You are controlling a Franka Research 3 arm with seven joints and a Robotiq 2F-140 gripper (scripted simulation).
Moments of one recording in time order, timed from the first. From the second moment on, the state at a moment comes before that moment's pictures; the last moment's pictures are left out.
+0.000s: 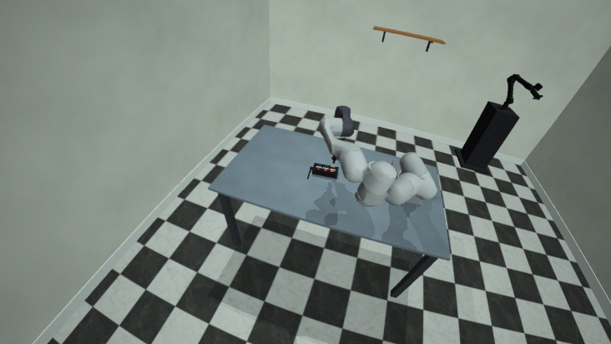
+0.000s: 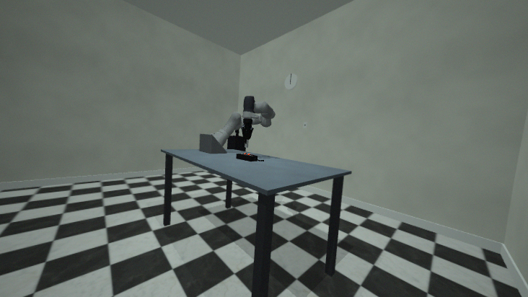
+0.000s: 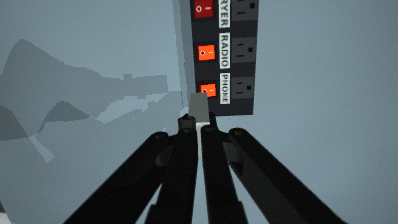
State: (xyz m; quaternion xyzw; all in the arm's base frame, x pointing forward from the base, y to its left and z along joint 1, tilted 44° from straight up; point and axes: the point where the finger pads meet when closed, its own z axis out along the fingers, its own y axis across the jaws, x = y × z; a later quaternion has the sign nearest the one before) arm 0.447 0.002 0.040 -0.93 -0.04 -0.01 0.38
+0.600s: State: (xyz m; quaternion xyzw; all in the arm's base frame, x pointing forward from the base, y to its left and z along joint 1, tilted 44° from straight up) arm 0.445 0.006 0.036 -0.93 -0.04 -0.01 0.37
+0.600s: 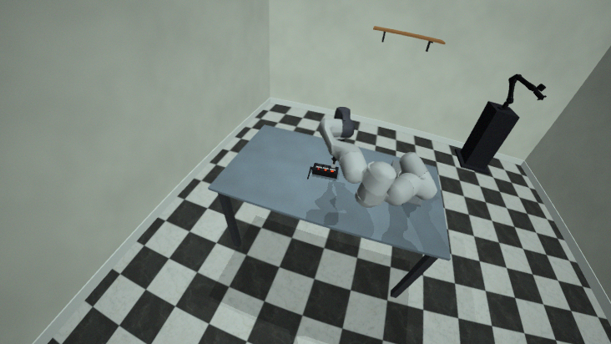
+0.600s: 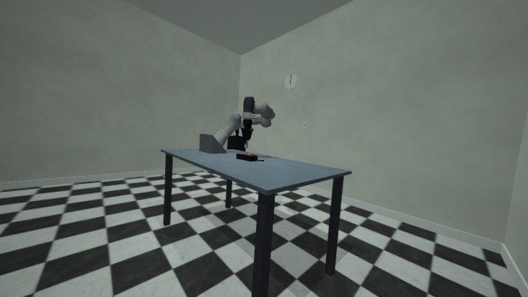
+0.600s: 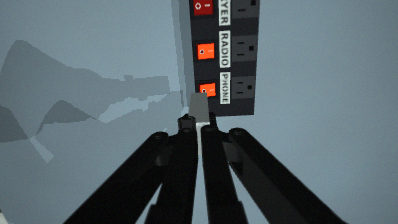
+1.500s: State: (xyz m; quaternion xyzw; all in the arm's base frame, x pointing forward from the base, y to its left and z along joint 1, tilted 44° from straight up) arm 0.444 0.027 0.014 -0.93 -0.04 -0.01 0.38
